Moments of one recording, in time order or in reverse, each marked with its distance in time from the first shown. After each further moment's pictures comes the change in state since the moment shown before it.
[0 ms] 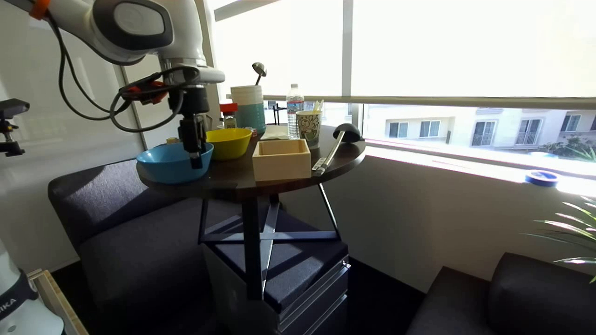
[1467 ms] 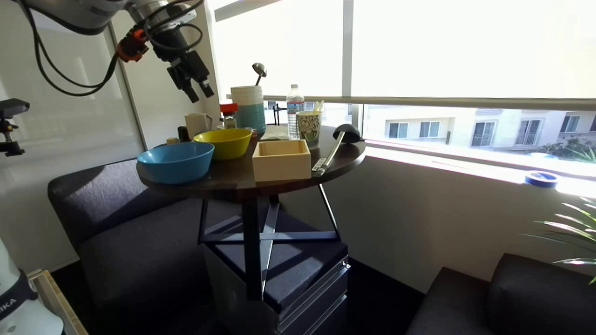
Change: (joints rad) arm 0.209 -0.042 0.119 0.190 -0.148 0.097 -0.215
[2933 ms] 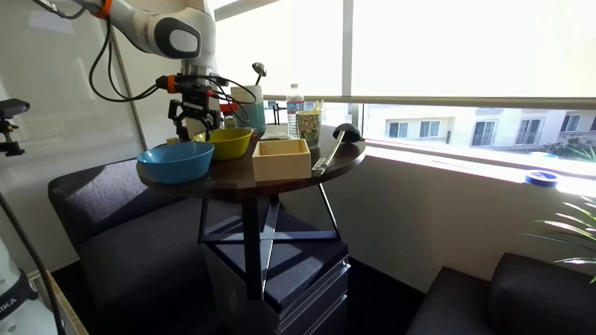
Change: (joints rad) arm 0.124 0.449 -0.093 0.240 0.487 -0.200 -0.823
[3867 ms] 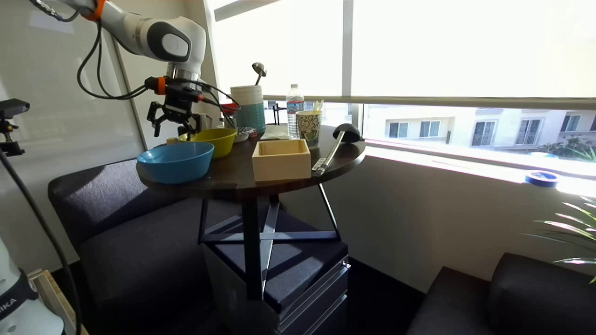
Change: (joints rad) arm 0.014 0.017 0.083 0.015 0.018 -0.125 -0.102
